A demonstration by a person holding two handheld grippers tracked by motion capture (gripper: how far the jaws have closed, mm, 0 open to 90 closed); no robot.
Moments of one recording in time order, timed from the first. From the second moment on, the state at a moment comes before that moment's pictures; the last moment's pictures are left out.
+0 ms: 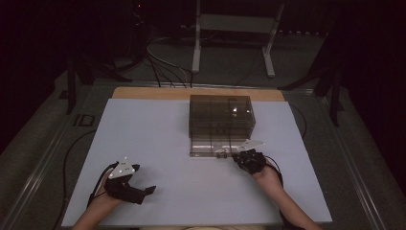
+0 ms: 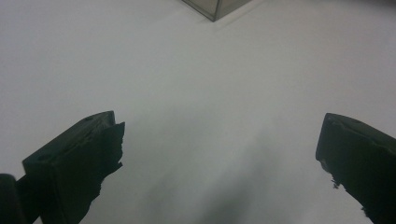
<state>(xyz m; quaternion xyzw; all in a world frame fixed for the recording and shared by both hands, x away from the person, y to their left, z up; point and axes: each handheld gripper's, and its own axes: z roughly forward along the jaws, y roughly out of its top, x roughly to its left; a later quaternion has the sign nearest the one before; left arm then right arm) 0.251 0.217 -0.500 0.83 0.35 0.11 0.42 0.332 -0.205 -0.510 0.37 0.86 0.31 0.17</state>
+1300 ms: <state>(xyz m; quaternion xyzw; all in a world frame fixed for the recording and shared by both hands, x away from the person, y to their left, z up) 0.251 0.217 -0.500 0.84 0.35 0.11 0.41 0.342 -0.209 -0.509 0.38 0.86 0.31 0.17</state>
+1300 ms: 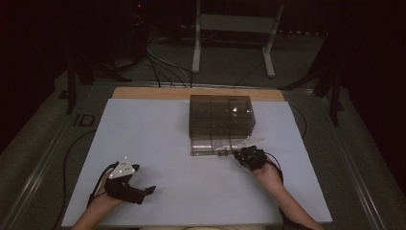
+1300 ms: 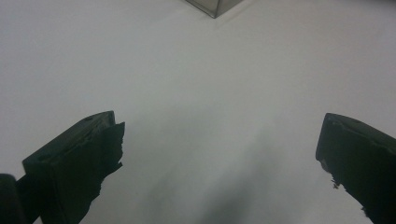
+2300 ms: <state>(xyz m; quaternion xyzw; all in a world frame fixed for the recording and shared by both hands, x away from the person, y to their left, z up) 0.252 0.217 -0.500 0.84 0.34 0.11 0.41 0.352 -0.212 -0.504 0.39 0.85 0.31 0.18</state>
